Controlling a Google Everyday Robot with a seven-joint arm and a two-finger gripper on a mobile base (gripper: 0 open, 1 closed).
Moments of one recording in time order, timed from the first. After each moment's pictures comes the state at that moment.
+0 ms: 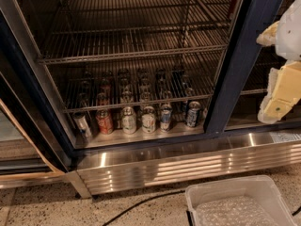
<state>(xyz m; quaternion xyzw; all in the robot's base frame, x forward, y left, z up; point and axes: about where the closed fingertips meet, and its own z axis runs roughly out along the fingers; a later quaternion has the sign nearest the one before) 0.438 -0.217 0.976 -0.60 0.78 -0.03 0.16</state>
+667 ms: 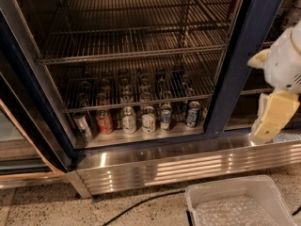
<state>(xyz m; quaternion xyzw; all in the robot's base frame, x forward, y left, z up) 0.431 -0.213 0.928 -0.61 0.77 -0.02 0.16</state>
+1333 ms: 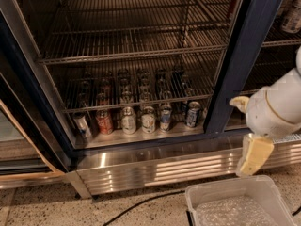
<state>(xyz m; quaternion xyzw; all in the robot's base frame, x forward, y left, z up) 0.421 -0.210 0.817 -0.64 0.75 0.03 0.17</state>
